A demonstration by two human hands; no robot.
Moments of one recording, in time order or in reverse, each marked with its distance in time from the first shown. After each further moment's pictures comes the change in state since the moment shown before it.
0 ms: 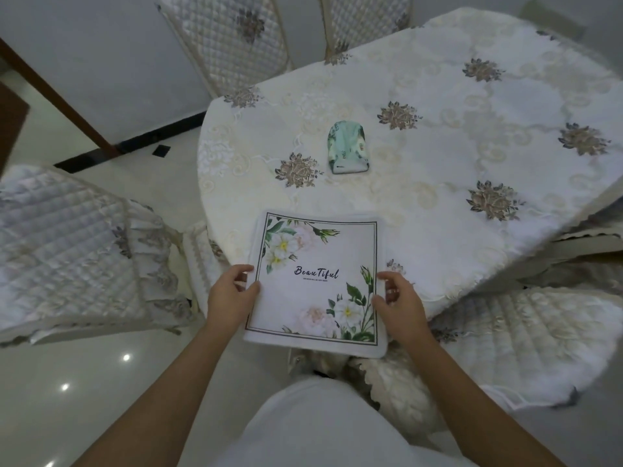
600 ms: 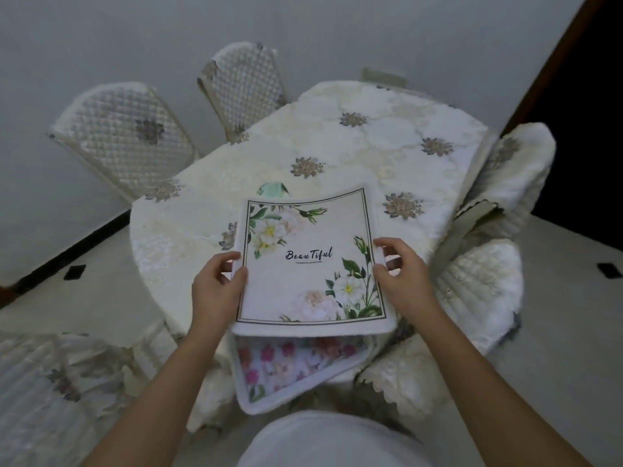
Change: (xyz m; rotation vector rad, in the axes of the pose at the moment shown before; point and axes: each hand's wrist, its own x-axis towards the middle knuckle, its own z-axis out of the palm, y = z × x) left_hand 0.044 0.134 -0.033 -0.178 -0.117 0.480; right_hand -0.039 -0.097 -0.063 0.128 0.491 -0.119
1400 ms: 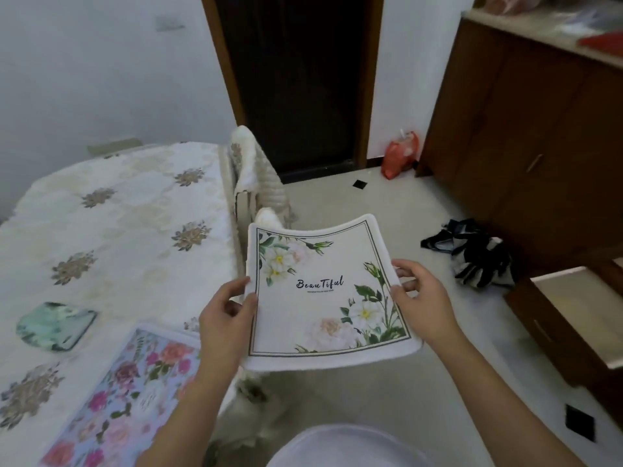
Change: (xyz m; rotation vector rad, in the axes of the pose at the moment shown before) left_hand -0.174 0.122 0.157 -0.166 -0.765 0.366; right_hand -0.306 0.059 -0.183 -0.009 0.866 0.412
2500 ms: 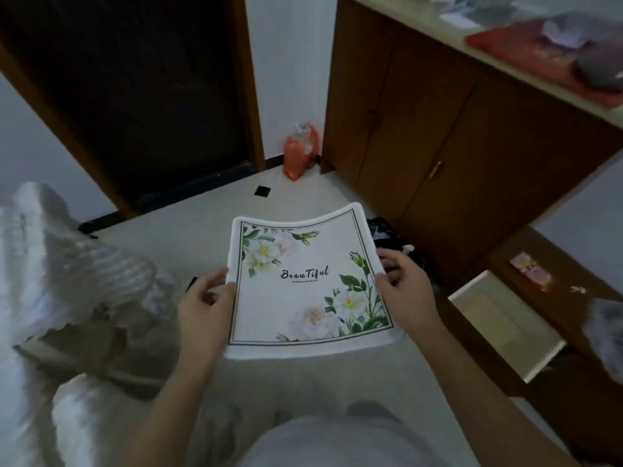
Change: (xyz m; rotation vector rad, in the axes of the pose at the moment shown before) left_hand 0.266 0.078 0.355 -0.078 -0.294 -0.063; right_hand 0.324 0.069 -0.124 -0.086 0.232 0.185
